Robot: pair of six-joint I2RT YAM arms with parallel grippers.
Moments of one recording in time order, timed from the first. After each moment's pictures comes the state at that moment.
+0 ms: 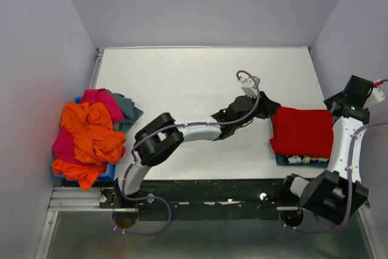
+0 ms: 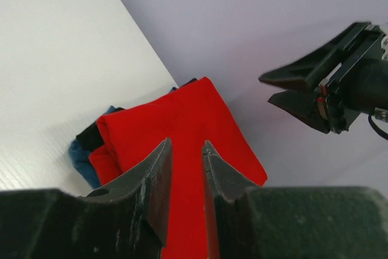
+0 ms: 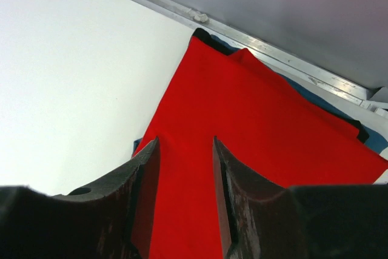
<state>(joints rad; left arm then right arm) -1.07 2.11 1.47 0.65 -0.12 -0.81 -0.49 1.15 1.06 -0.63 0.26 0.57</state>
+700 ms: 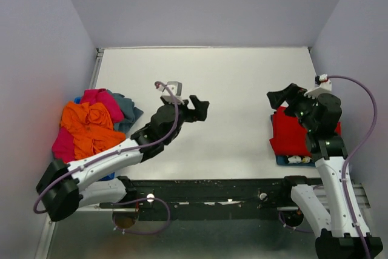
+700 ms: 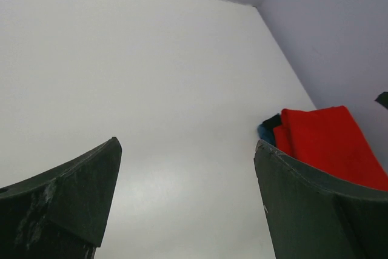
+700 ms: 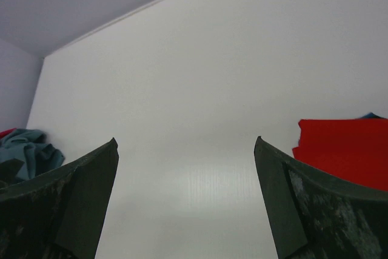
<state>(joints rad) -0.89 1.19 0.77 0.32 -0.38 -0.56 0.00 0.75 0.81 -0.33 -0.19 0.45</state>
